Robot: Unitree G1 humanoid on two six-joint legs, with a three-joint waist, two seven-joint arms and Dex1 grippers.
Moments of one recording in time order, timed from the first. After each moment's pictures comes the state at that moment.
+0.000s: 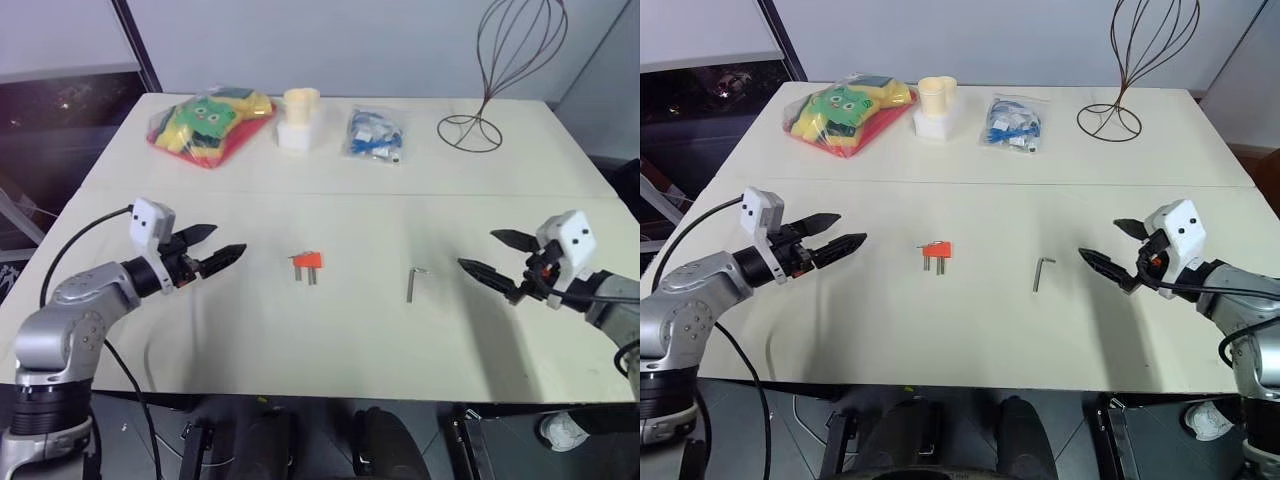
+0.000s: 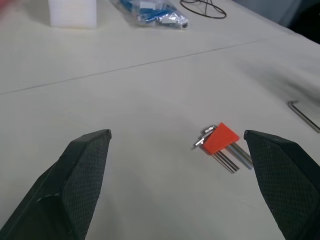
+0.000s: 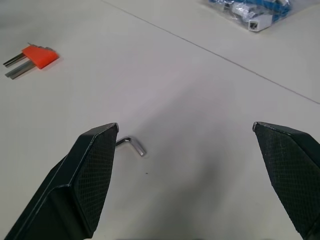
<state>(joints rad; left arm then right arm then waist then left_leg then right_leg) -0.25 0.66 0.26 -0.21 -0.65 0.69 -0.73 -0.08 -0.82 -0.35 -0.21 0.48 0.51 0.81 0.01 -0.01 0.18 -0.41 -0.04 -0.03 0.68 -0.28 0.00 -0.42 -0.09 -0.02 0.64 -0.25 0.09</state>
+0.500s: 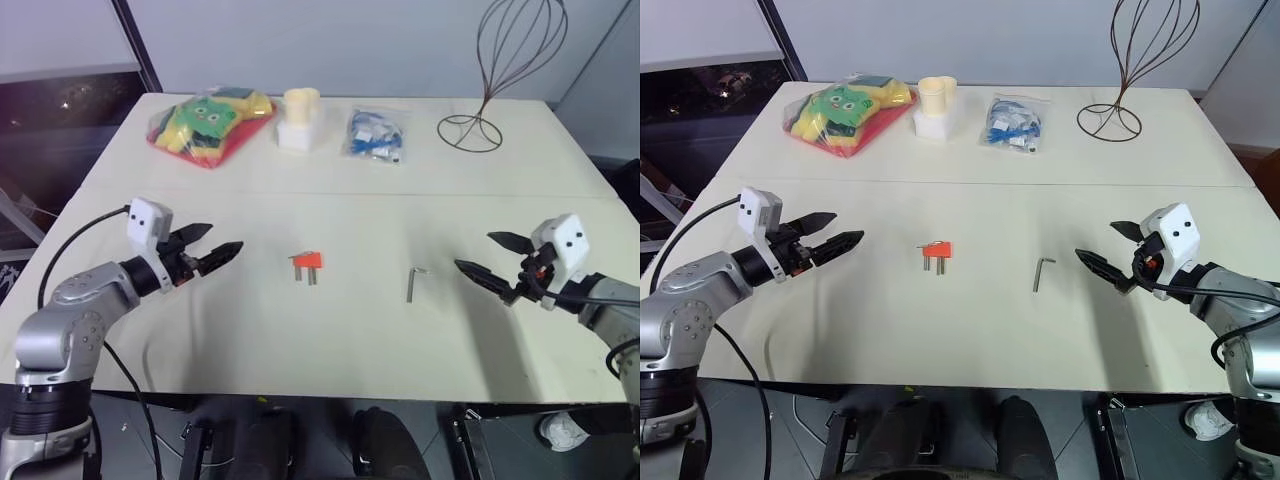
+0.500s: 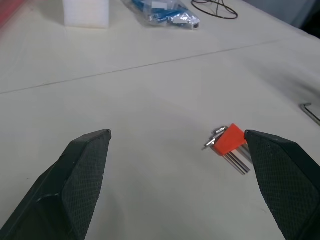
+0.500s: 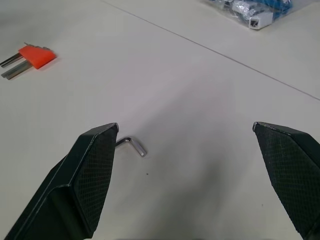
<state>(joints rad) -0.25 0.66 0.26 -0.20 -0.65 0.69 -0.70 -0.08 -0.80 -0.34 -0.19 0.47 0.49 0.80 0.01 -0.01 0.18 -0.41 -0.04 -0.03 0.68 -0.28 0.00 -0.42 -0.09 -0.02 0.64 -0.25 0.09</state>
